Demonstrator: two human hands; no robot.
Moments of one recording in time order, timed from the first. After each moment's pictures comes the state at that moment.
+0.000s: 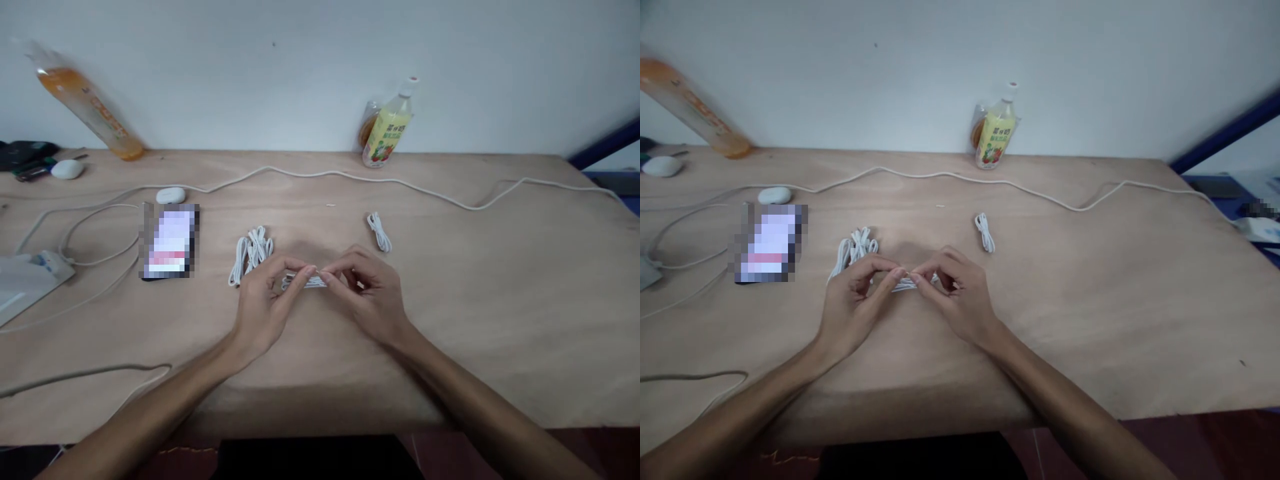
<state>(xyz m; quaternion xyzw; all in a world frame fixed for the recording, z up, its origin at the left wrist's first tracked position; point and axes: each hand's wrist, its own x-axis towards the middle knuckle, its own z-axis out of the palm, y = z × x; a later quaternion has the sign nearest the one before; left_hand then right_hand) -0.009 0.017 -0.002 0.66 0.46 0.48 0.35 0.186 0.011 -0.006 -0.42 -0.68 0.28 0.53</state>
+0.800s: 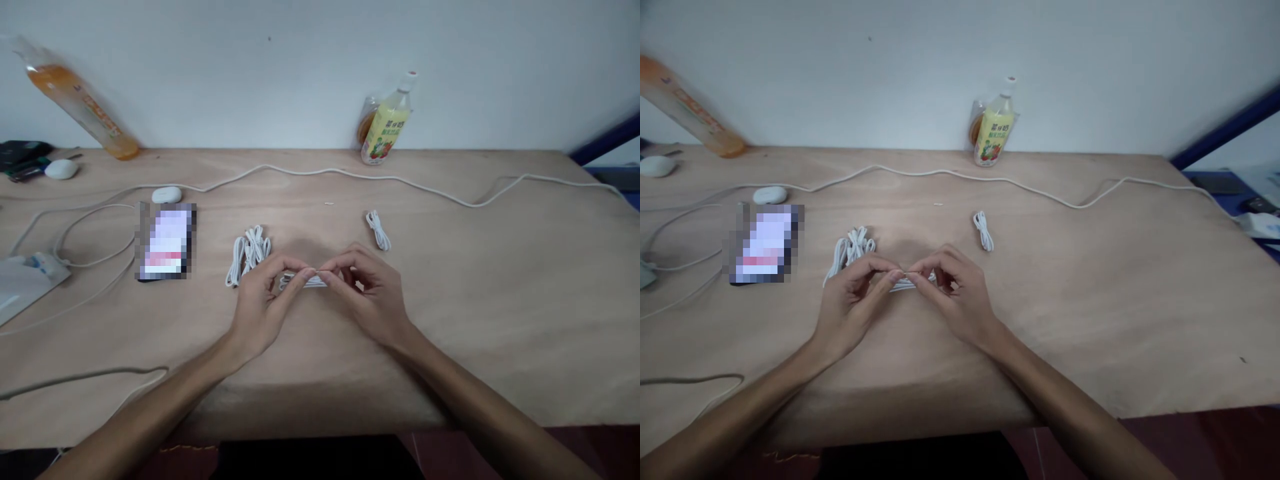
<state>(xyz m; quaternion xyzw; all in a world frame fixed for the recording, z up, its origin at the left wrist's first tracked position) -0.011 0.016 -0.001 0.66 0.44 0.46 0.39 0.185 0.009 -0.003 -0.43 -0.65 0.34 0.54</state>
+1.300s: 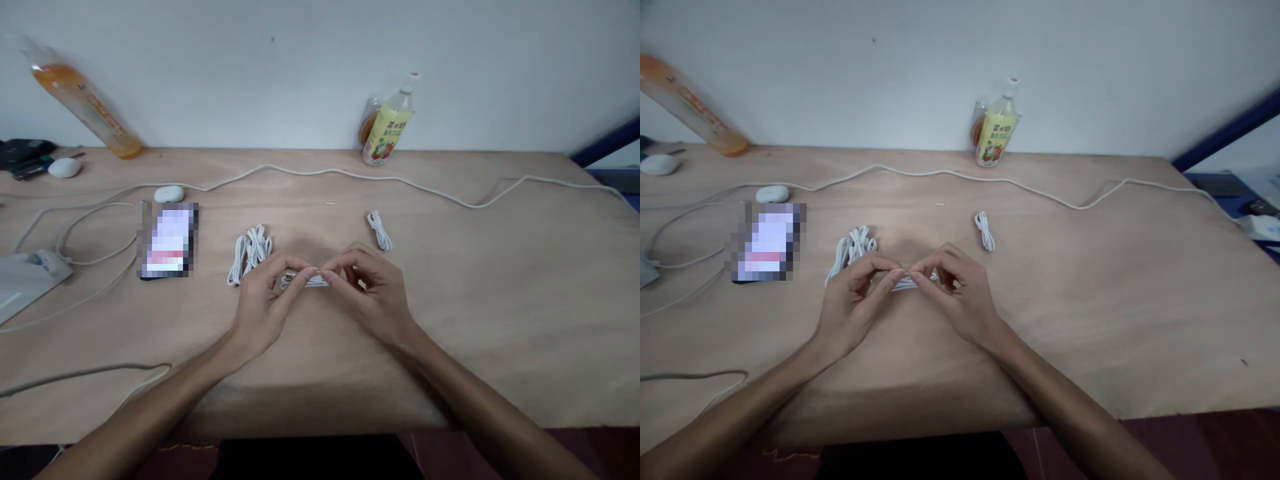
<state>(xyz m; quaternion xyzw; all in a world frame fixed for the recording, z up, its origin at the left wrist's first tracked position) -0.011 0.016 0.000 0.67 0.44 0.46 0.38 0.187 0.010 -0.001 -0.43 -0.65 0.35 0.52</state>
